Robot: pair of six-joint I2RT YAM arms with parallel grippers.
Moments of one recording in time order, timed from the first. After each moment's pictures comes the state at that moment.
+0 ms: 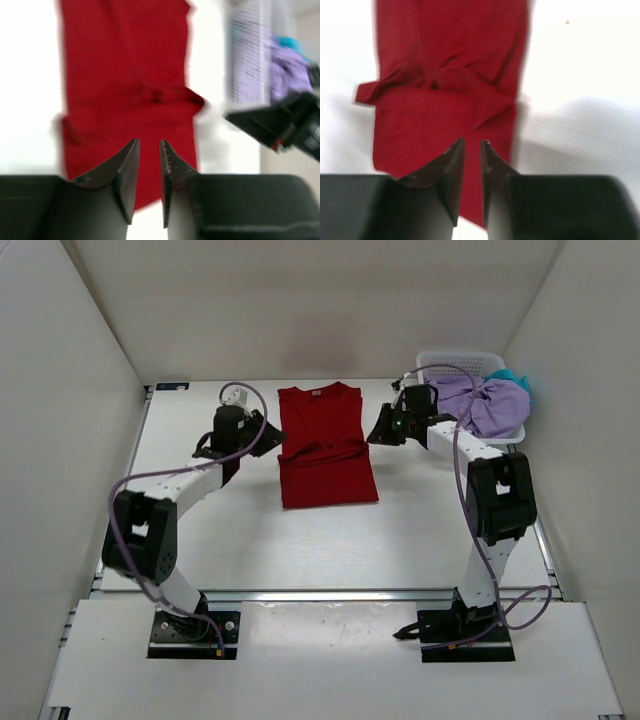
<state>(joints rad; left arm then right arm) -0.27 1.67 1.05 0.12 0.21 -0.76 0.22 1.94 1.42 -0.24 -0.40 0.39</state>
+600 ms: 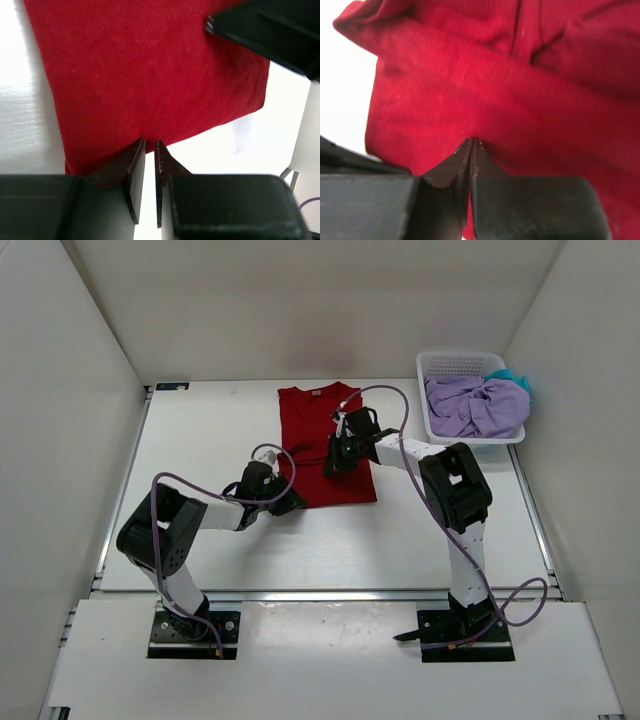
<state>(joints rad) -0.48 1.70 0.64 0.38 0.23 -0.85 0.48 2.12 1.47 -0.21 -0.43 0.36</state>
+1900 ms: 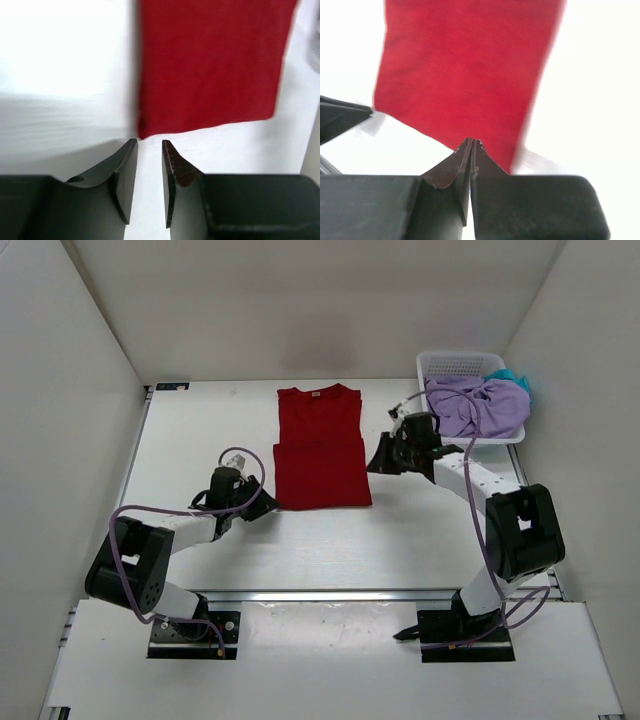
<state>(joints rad) -0.33 1.44 0.51 0.25 0.24 -0.76 0.33 1.64 1.10 -0.21 -0.38 0.36</state>
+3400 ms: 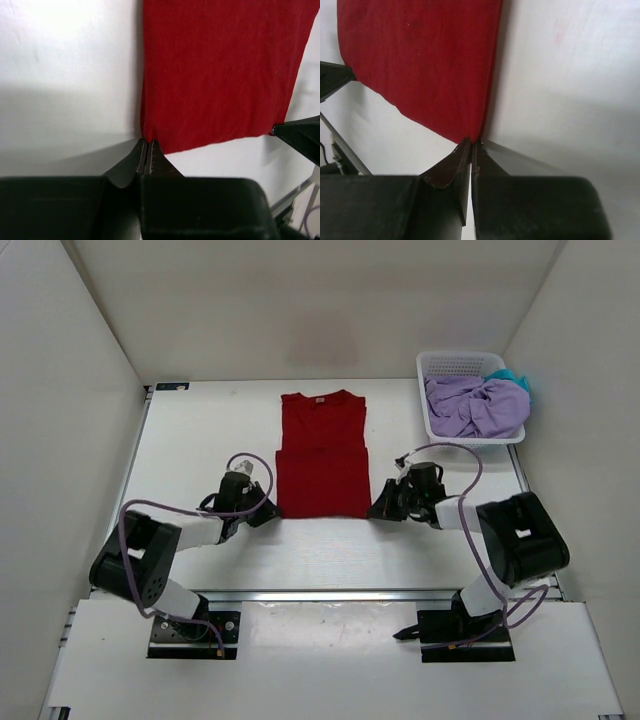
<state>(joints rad) -0.36 1.52 0.50 0.30 0.20 -0.79 0.28 1.64 0.61 0.24 -0.53 0.55</state>
